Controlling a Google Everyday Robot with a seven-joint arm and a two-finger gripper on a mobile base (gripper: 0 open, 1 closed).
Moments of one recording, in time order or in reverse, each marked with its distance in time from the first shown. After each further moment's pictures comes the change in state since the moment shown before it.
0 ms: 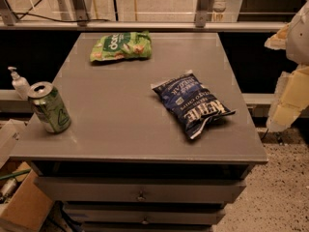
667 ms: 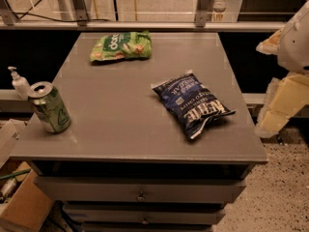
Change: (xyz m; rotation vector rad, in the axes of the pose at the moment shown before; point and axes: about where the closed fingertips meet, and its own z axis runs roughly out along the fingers) arm -0.017 0.013 0.004 0.002 -0.058 0.005
